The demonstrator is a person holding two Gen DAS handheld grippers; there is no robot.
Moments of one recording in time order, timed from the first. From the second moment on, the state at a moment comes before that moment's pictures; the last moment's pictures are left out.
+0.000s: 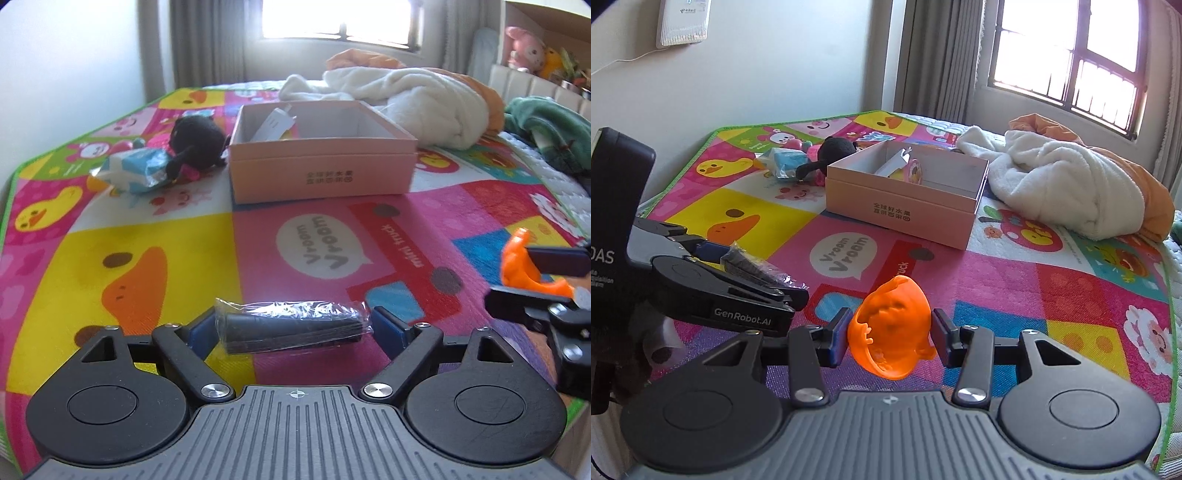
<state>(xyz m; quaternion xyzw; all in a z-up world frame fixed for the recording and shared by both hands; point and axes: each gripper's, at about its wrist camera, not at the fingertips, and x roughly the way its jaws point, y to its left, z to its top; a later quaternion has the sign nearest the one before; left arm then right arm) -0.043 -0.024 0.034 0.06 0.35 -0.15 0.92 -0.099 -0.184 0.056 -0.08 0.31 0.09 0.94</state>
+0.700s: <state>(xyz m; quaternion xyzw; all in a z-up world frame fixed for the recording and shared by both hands) 0.032 -0.052 0.153 0.10 0.12 -0.23 0.96 -0.006 -0.223 0.185 -0.03 0.17 0.10 0.98</state>
